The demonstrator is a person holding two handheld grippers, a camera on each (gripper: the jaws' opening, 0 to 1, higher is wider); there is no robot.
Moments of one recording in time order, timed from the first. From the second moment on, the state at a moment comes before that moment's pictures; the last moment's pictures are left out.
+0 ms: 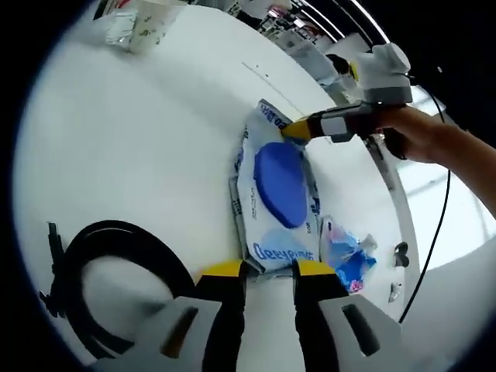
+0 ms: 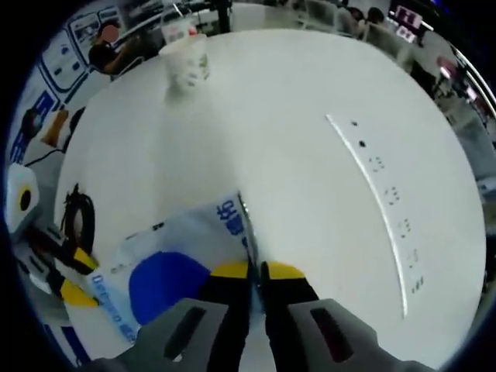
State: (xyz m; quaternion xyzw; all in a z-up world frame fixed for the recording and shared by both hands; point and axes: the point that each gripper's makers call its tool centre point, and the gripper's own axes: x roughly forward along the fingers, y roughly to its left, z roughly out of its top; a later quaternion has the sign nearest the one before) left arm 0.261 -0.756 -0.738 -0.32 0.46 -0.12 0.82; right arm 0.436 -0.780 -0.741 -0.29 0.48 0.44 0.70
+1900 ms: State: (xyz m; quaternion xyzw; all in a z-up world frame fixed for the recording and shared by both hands) left arm 0.326 -0.682 -0.720 -0.18 0.40 -0.09 0.89; right arm 0.381 -0.849 -0.732 -0.03 0.55 0.25 0.80
